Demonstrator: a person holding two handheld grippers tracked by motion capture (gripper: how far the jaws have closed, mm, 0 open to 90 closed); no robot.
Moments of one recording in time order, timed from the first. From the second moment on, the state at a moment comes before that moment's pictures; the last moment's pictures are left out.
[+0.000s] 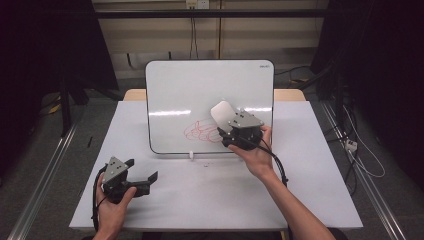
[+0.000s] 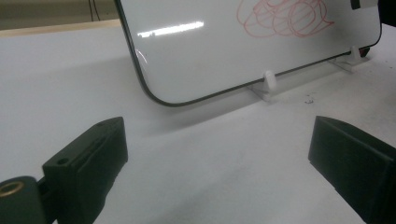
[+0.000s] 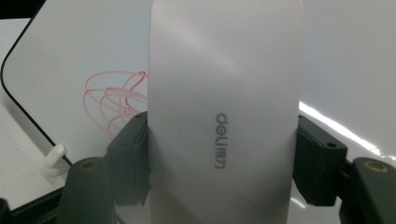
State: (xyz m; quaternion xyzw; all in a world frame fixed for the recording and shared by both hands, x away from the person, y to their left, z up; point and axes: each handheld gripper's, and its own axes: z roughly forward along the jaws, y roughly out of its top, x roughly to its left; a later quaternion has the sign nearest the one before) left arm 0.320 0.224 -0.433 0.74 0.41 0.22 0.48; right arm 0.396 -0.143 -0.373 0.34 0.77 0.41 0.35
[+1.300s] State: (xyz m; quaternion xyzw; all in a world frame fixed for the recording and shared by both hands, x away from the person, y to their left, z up) left arm 0.319 0.228 -0.430 0.74 0.41 0.22 0.49; right arm 0.425 -0.098 -0.388 0.32 0.79 0.32 0.41
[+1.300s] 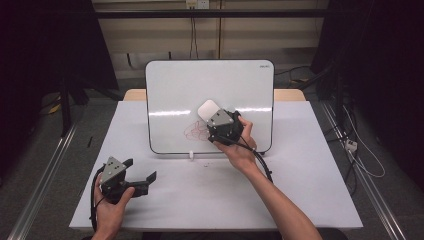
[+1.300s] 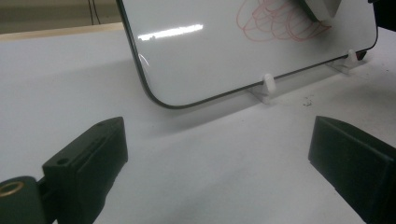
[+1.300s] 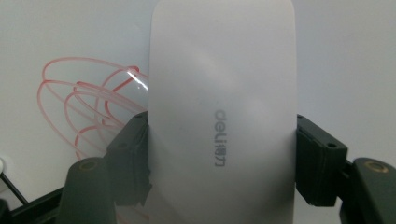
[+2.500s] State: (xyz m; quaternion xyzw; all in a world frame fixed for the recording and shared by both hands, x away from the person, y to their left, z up) left arm 0.320 0.225 -0.431 0.74 0.41 0.22 0.48; right arm 0.416 -0.076 -0.404 0.31 0.79 0.31 0.42
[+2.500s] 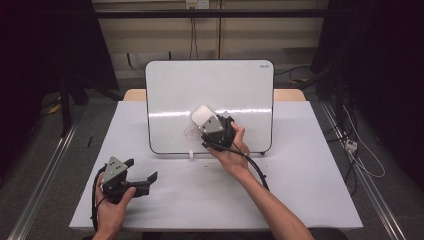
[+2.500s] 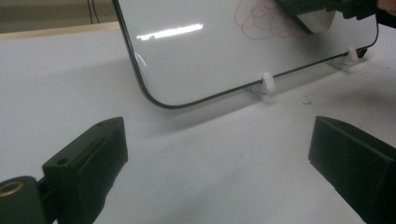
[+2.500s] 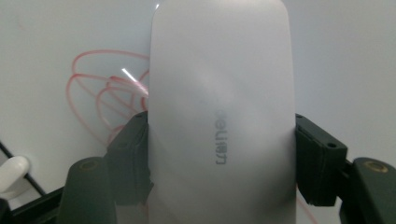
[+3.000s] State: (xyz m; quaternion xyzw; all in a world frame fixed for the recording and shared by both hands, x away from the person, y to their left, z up) left arm 0.320 0.226 -0.431 0.74 0.41 0.22 0.48; right arm 0.402 -0.055 -0.423 0.27 0.82 0.30 0.41
